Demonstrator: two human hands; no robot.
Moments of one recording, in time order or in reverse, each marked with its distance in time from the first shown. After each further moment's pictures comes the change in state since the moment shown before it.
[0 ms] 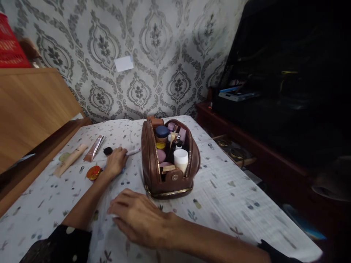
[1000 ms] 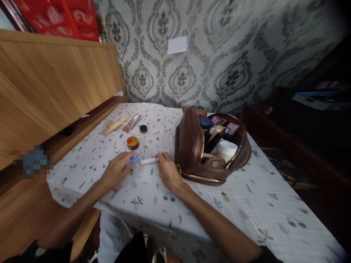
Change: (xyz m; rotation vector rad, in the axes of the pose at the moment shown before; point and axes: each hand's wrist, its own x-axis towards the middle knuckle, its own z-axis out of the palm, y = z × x) left_hand -0.195 -0.036 -0.030 -0.391 0.162 -0.065; right_hand 0.018 0.044 0.060 -0.054 0.128 0.445
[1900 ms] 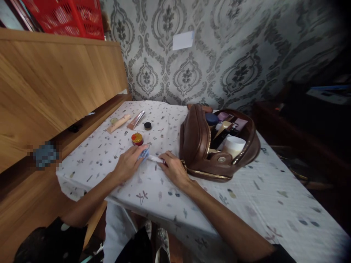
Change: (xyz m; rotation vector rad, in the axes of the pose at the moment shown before) left_hand 0.013 0.006 0.018 0.148 0.090 0.123; right_hand -0.001 0.003 -0.005 -0.007 -0.114 -0.051
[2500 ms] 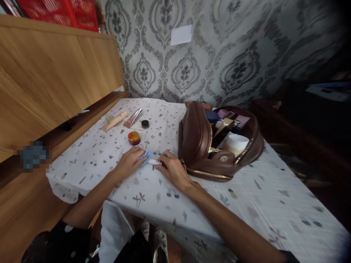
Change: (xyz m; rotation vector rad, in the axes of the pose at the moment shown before) left_hand 0.010 -0.007 0.019 -0.202 -0.128 0.024; right_hand -0.005 0.004 -0.002 0.099 0.026 -0.106
